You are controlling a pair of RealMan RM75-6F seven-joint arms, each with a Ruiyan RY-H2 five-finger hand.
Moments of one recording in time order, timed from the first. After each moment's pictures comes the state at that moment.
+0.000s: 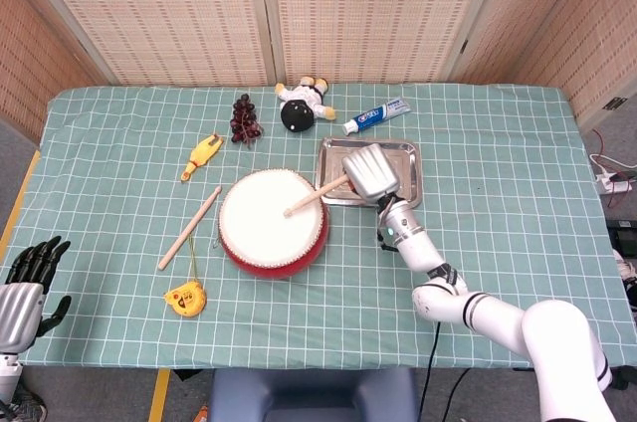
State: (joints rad) left arm -0.10 -1.20 -0.03 -1.40 1.54 1.50 -0.15; right arm 0.99 -1.76 0.28 -0.96 -1.18 0.94 -0.31
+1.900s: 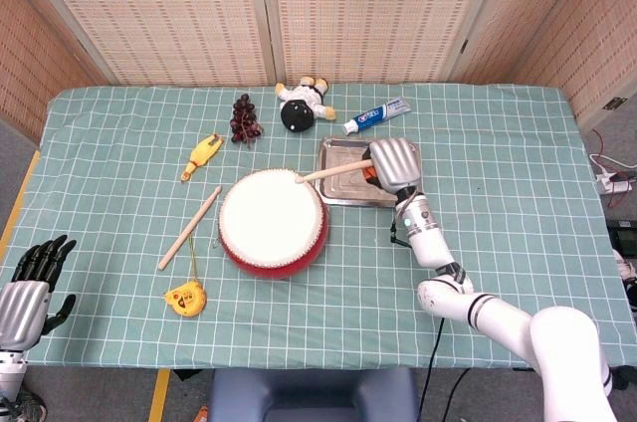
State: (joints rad) left arm -0.12 -1.21 -0.03 -1.40 1.54 1.48 -0.13; right arm 0.93 -1.77 0.35 -0.90 -1.10 0.91 -0.13
